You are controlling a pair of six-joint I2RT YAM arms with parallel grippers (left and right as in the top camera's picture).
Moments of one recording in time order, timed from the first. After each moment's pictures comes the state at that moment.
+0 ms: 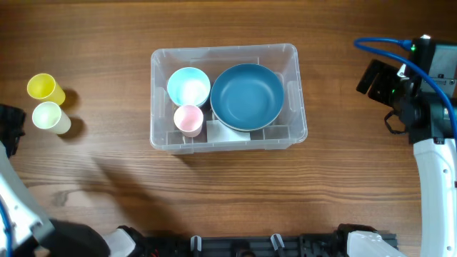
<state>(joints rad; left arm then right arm) 0.74 1.51 1.43 -1.03 0.01 -0.60 -0.09 1.28 1.39 -1.00 0.18 0.28</state>
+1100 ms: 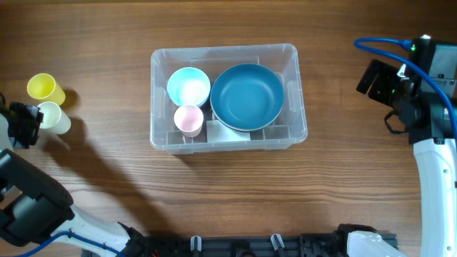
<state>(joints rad) 0.74 1.88 1.43 -0.84 0.06 -0.61 -0.09 1.28 1.39 -1.00 0.18 0.28</state>
